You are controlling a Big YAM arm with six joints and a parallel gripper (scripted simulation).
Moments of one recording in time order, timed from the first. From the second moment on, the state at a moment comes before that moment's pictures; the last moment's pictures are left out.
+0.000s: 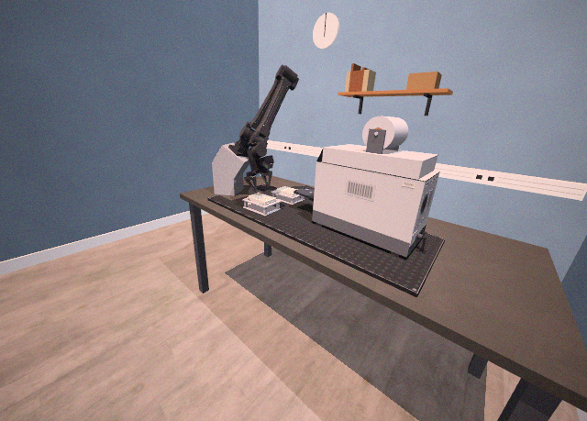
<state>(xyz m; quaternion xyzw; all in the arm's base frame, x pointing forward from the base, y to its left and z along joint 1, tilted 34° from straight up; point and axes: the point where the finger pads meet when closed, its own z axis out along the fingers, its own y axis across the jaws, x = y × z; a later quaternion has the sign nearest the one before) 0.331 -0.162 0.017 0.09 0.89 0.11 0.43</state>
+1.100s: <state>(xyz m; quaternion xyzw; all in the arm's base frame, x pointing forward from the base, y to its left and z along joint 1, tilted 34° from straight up) 0.349 -0.158 -0.007 0.09 0.89 0.11 0.43</state>
